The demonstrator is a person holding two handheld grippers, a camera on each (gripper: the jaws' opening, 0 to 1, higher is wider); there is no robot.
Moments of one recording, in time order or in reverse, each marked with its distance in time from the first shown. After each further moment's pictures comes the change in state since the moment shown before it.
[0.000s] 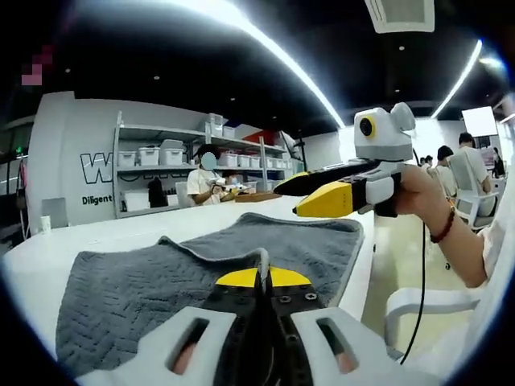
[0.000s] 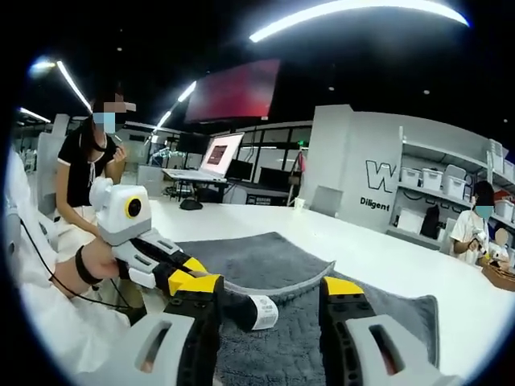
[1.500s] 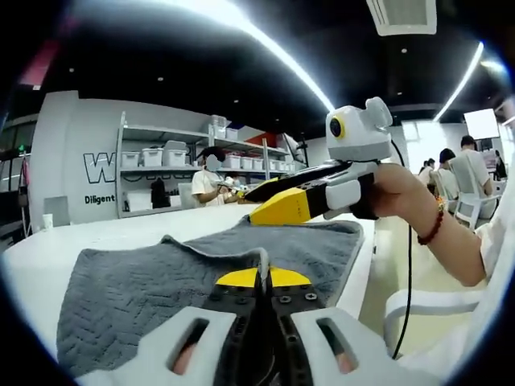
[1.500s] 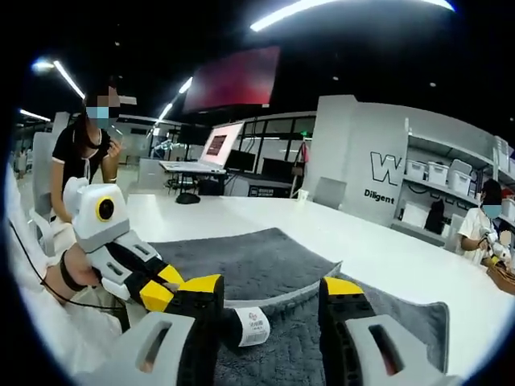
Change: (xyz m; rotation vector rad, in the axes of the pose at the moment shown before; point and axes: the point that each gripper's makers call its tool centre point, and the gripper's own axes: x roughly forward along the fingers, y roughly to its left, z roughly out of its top) left arm -0.007 0.001 0.000 -0.010 -0.014 0.011; right arm 0.041 -0.006 -0.002 0.008 0.055 0.008
